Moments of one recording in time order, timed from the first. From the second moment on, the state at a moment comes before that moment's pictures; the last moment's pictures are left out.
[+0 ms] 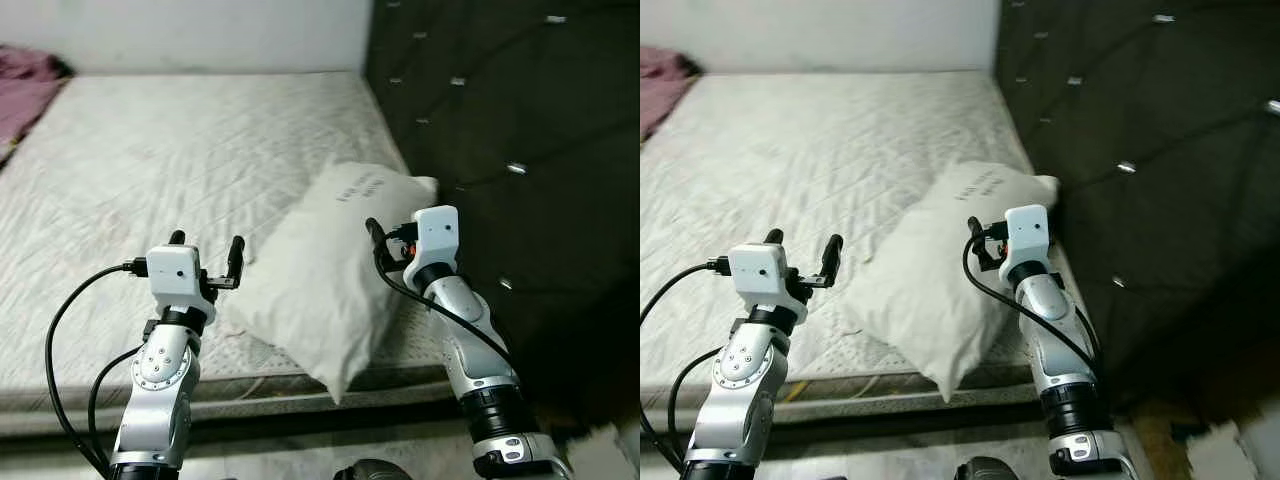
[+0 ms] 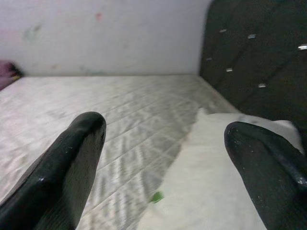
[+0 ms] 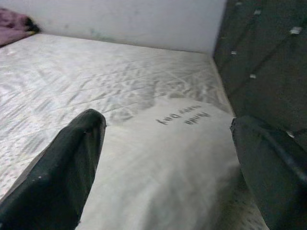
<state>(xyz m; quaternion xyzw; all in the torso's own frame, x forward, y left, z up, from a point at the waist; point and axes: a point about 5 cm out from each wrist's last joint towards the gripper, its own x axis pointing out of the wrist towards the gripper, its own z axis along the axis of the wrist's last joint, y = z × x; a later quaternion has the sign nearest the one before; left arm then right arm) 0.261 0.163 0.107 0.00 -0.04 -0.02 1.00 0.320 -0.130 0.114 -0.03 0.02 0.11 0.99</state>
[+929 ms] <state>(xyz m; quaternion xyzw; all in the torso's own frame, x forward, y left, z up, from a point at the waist) 0.267 0.180 0.106 0.02 -0.03 0.03 1.00 0.316 -0.126 0.105 0.01 0.03 0.09 1.00</state>
